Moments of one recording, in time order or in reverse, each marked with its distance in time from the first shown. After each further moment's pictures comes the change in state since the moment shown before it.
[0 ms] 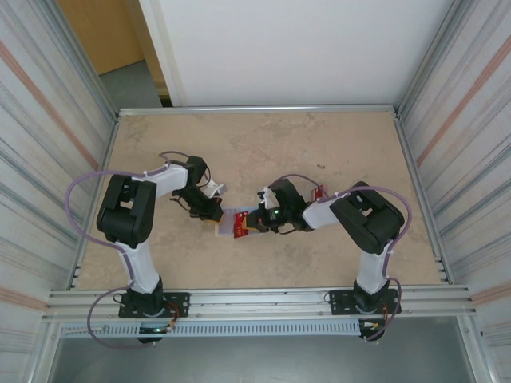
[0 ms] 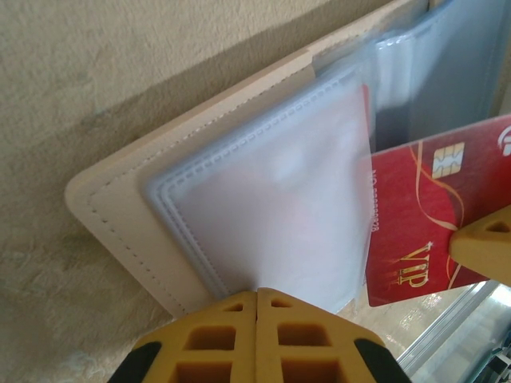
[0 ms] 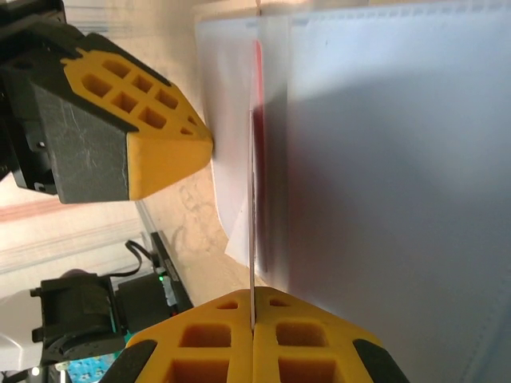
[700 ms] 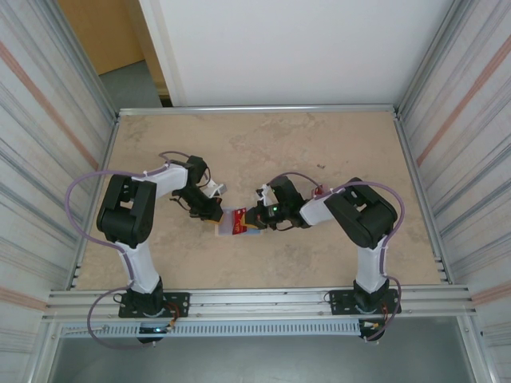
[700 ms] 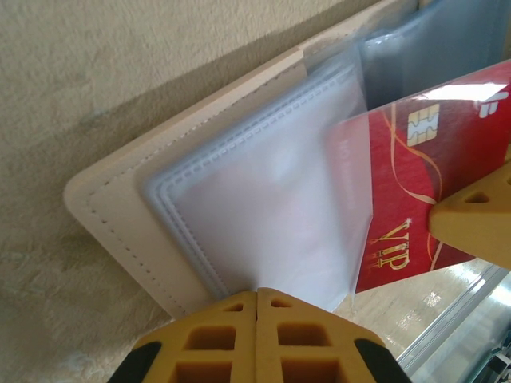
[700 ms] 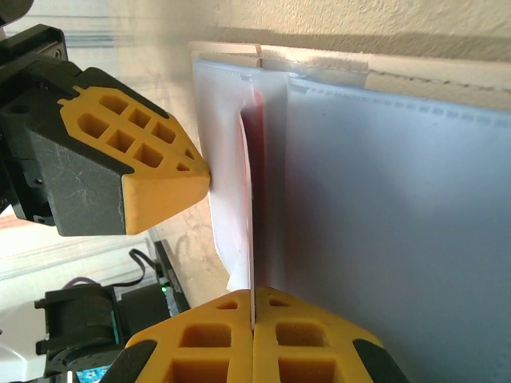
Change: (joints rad) left arm 0.000 0.000 0.000 0.000 0.001 0.000; right arm -0.019 0.065 0.044 0.032 -0.024 -0.001
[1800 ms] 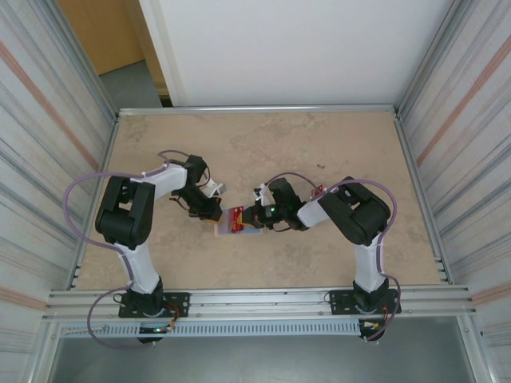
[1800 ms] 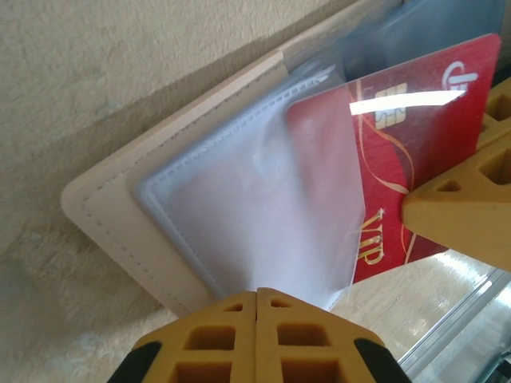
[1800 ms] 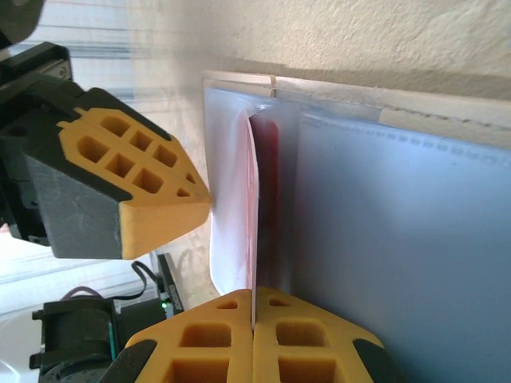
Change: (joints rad) left arm 0.000 -0.027 0.002 -0.015 -0.026 0.000; right arm 0.015 0.051 -0.004 0.135 0.026 0.027
